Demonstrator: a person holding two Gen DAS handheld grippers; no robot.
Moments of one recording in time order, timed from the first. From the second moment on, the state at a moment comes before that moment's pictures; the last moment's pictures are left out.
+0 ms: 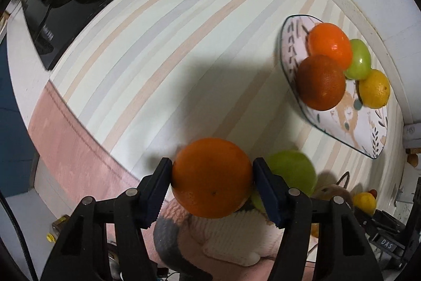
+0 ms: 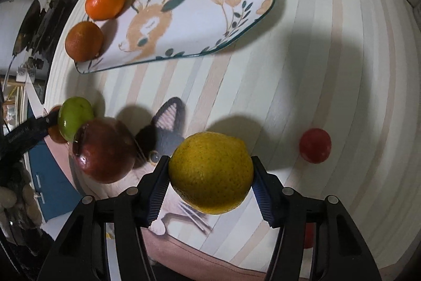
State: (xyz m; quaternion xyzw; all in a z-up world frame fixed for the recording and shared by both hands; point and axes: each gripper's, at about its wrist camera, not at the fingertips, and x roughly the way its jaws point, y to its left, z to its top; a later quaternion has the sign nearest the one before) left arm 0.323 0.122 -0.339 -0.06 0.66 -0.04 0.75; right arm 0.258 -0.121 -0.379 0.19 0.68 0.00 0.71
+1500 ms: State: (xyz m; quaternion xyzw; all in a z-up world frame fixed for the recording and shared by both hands) left arm 0.397 -0.031 -0.319 0.01 0.69 -0.15 0.71; right arm 0.381 -0.198 -0.328 0.08 0.64 0.04 0.76
